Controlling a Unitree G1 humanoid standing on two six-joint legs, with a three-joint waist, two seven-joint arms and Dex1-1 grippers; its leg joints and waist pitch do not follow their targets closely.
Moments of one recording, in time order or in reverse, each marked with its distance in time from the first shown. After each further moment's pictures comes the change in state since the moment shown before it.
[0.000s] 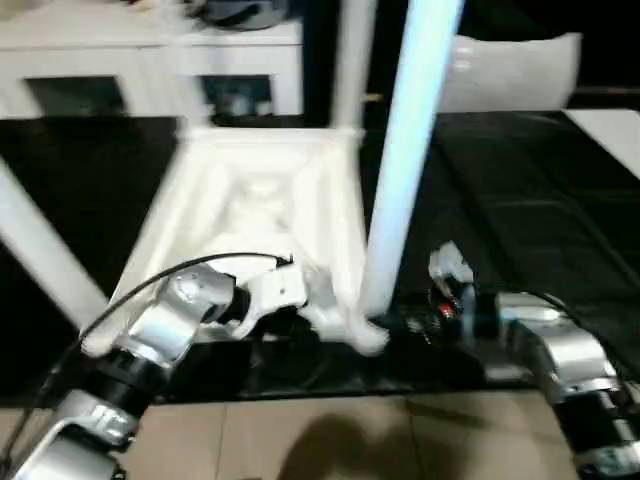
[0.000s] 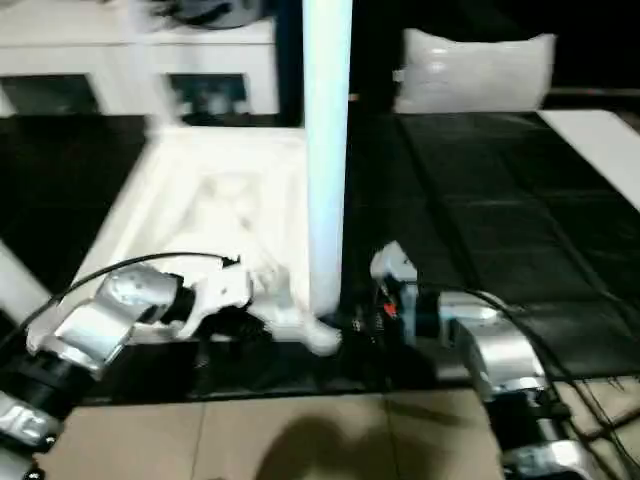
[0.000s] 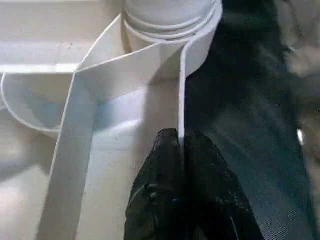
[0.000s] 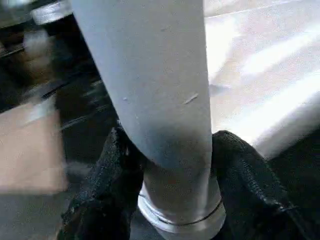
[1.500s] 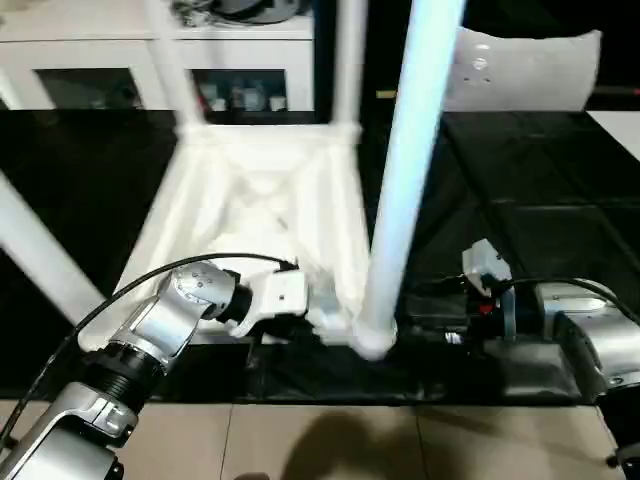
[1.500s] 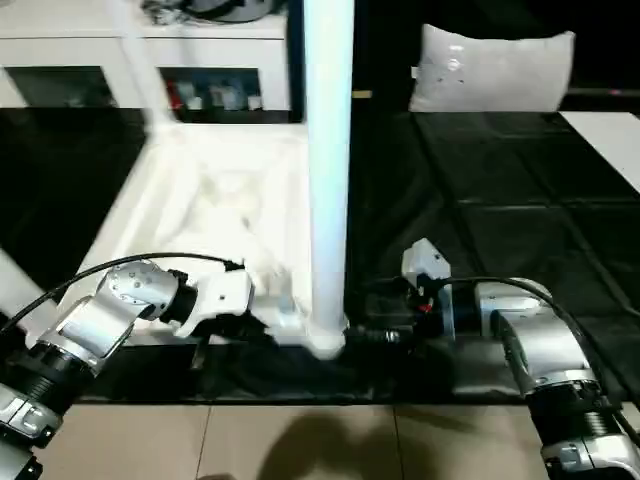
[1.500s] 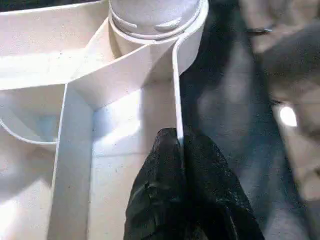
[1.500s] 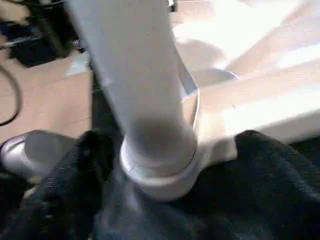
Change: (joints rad) left arm -0.027 0.097 -0.087 0.037 -0.024 -0.275 -0.237; right arm -0.007 -0.228 0.062 -0.009 0.043 -0.085 0.372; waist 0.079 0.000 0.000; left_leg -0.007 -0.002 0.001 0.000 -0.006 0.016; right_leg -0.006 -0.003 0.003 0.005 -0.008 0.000
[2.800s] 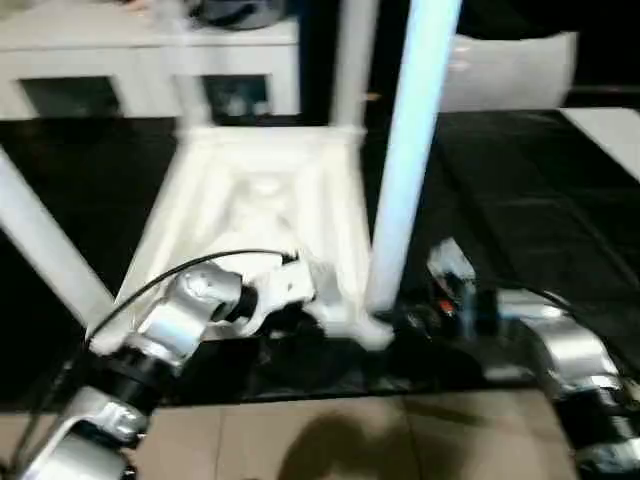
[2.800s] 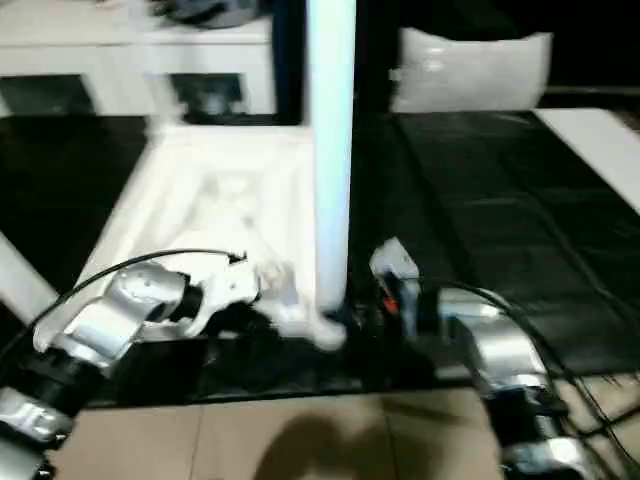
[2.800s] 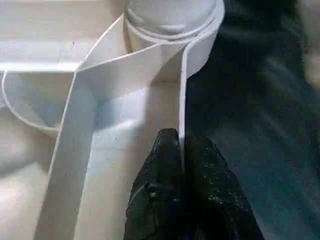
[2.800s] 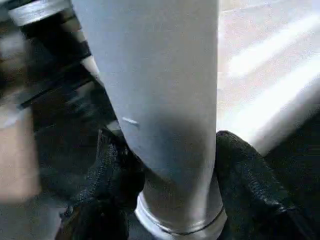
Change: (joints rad) left arm 0.013 -0.133 0.100 -0.022 0.041 0.298 0.266; right arm -0.018 0.243 -0.067 0.026 -0.071 0.088 -0.417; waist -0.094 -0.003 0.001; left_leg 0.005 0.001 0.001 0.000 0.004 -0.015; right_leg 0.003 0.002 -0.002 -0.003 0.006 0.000
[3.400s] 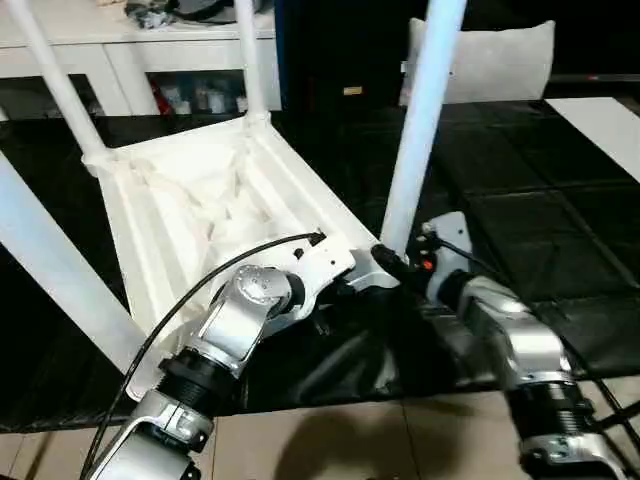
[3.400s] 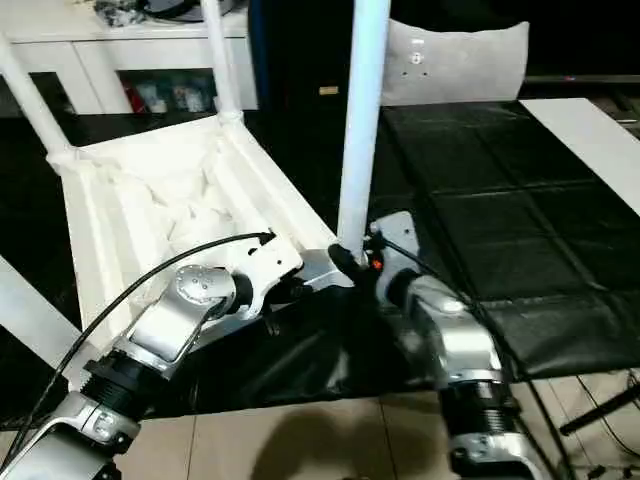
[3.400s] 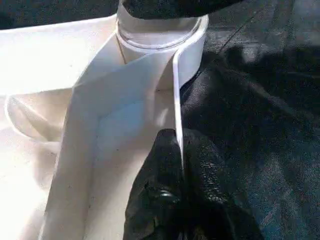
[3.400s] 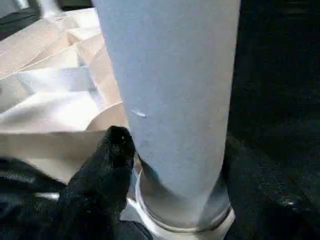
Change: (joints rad) left arm -0.013 -0.185 0.010 -0.002 0.065 0.096 0.294; right arm -0.002 0.121 -0.104 0.001 -0.038 -0.012 -0.328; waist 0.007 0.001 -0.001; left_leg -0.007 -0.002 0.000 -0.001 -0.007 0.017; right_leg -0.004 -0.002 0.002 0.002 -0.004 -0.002
